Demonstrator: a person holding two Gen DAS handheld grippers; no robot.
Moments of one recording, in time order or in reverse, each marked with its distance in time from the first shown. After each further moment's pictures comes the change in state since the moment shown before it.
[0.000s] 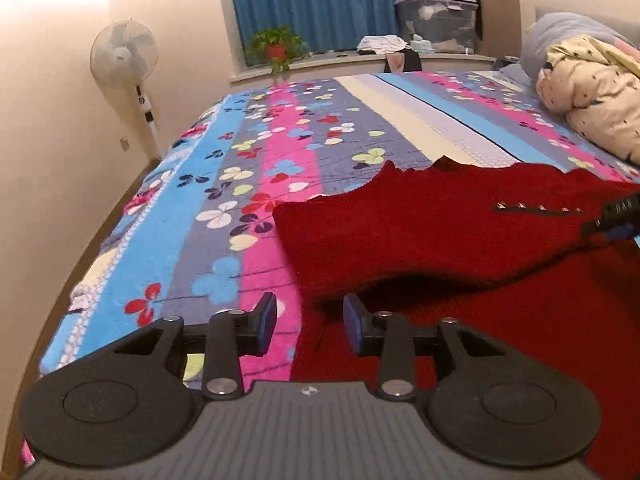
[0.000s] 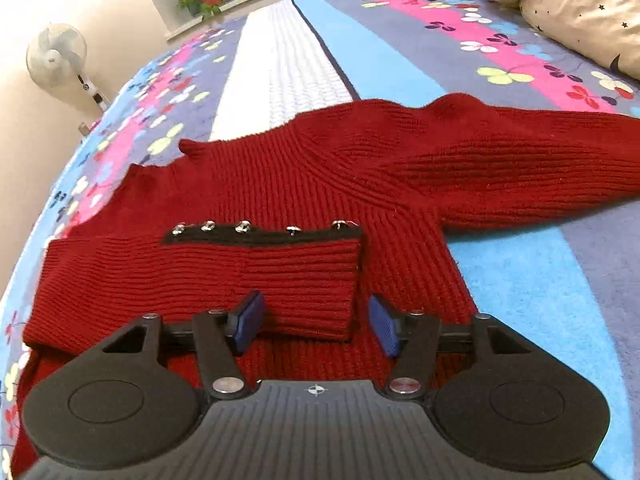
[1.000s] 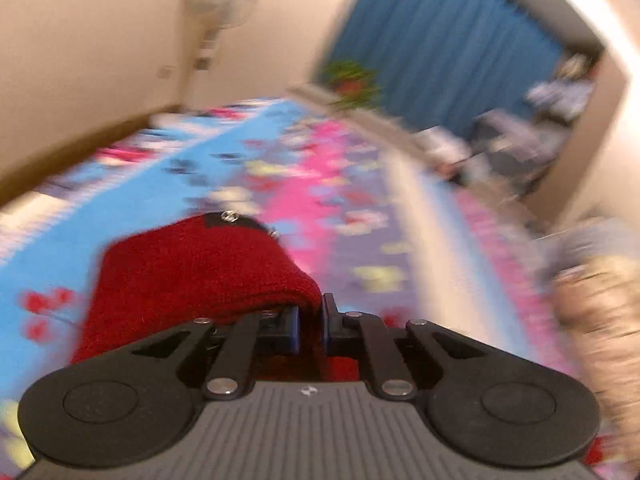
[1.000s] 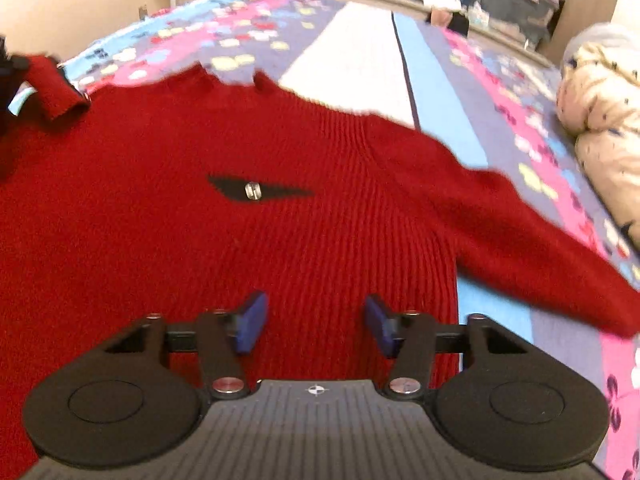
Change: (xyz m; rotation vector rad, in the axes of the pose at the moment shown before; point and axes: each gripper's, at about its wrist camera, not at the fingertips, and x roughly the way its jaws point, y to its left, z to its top) left arm 0.084 0.045 0.082 -0.612 -0.136 -0.194; right arm -0.024 0.048 -0.038 -0.531 -0.021 -0.114
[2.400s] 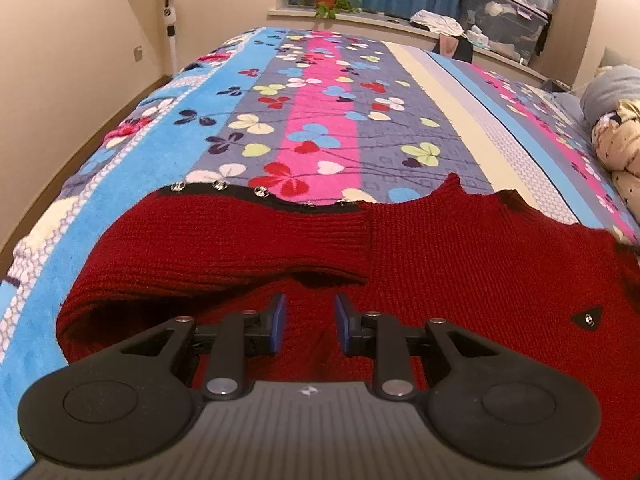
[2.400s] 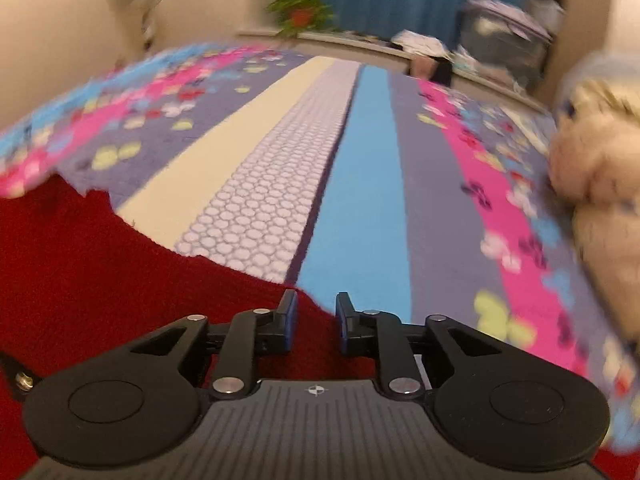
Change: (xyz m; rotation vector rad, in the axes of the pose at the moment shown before) left arm 0.040 0.026 -0.029 0.342 0.281 0.215; right arm 0.114 -0.156 0.099 0.031 -0.127 0.016
